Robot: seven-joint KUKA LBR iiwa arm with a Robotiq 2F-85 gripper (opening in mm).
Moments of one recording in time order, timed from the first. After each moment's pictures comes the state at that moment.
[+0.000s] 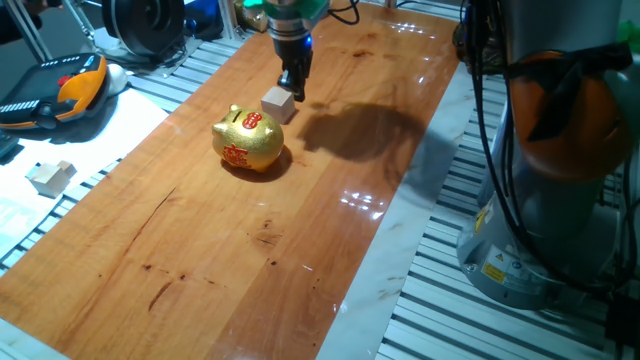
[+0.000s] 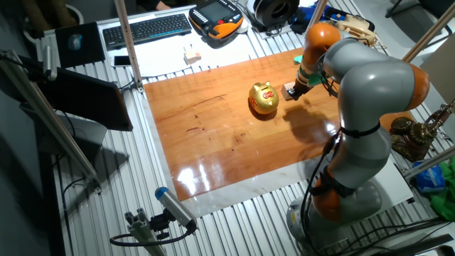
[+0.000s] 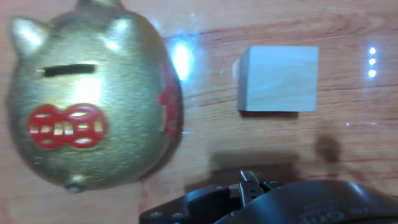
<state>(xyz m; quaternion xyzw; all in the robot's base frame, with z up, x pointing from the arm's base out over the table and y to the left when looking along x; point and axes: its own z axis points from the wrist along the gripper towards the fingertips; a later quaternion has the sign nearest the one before) 0.519 -0.144 0.113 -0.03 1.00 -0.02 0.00</state>
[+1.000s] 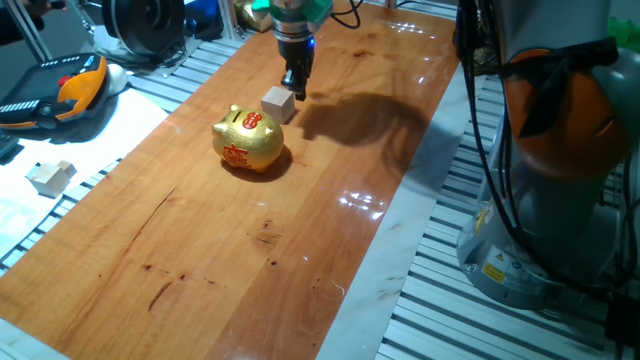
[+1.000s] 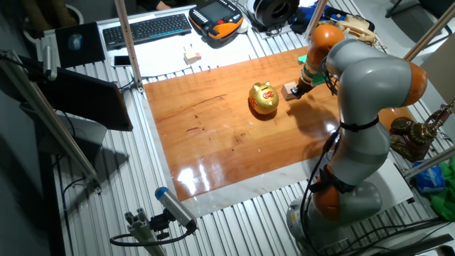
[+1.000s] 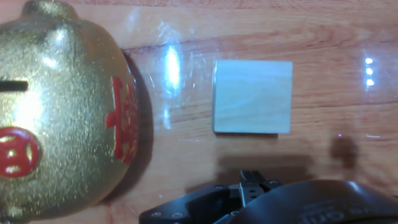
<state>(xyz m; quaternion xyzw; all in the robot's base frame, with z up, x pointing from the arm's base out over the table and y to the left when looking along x) 0.539 -0.165 0.090 -0.03 1.00 -0.01 0.01</state>
